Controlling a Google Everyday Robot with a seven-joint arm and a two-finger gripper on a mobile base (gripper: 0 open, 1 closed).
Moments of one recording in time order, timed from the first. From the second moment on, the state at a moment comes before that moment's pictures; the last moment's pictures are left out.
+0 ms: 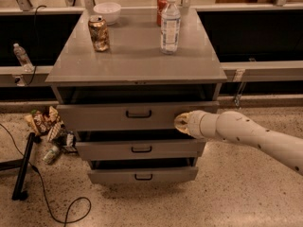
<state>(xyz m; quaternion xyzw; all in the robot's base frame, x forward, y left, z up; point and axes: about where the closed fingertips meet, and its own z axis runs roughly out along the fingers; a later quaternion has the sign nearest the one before) 0.648 -0.118 0.622 -0.67 0.58 -0.08 0.45</state>
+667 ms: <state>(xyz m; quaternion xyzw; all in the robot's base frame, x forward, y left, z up) 0.600 -0.135 0.659 -0.65 0.62 -0.01 0.44</state>
